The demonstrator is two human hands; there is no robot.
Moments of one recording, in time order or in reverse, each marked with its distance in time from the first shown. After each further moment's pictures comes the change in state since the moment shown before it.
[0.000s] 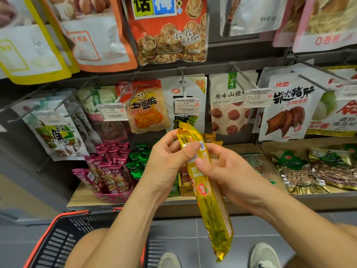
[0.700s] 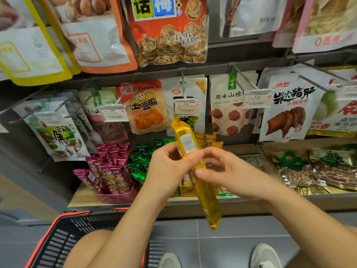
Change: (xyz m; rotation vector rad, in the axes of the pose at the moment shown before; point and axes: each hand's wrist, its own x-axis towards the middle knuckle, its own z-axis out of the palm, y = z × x) left_hand -0.001 -0.015 -0.004 0.320 0.115 0.005; right_hand 0.004 -0.005 -0.018 -0.543 0.008 0.049
